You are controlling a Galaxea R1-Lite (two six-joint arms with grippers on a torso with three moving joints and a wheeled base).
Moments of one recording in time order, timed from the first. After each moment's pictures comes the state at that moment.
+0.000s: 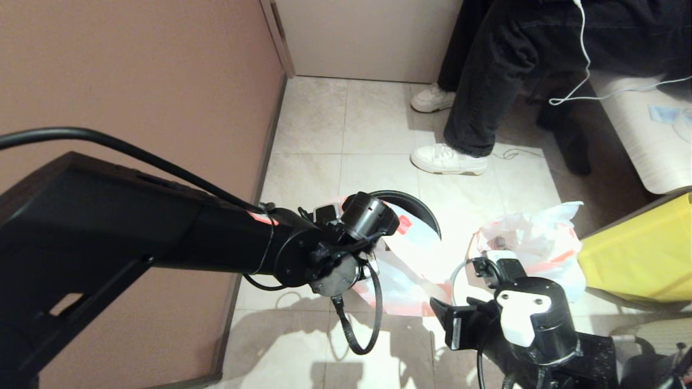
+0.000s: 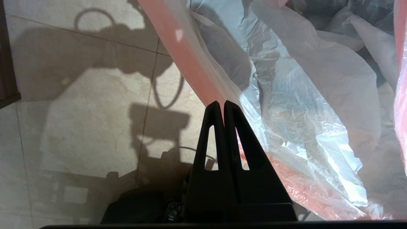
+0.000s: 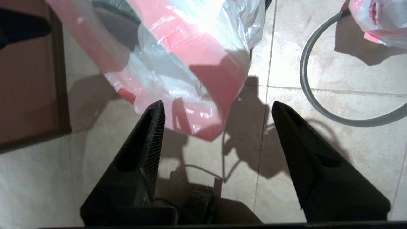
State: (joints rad) left arm -0.79 2.06 -1.39 0.22 0.54 -0.82; right arm 0.80 1.82 -0.53 -0.83 -0.47 0.46
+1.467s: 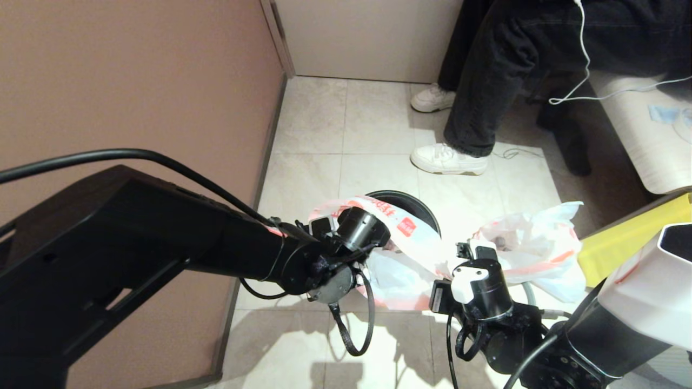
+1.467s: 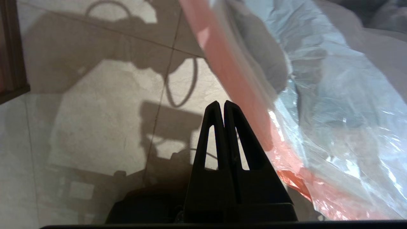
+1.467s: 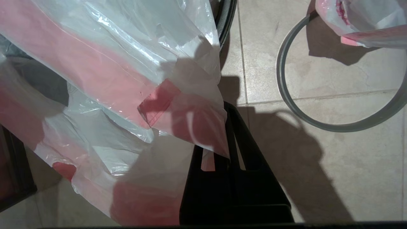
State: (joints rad) left arm -0.75 2.12 -1.34 0.17 0.54 -0.83; right arm 0.69 2.06 -0.70 -0.88 -0.56 0.52
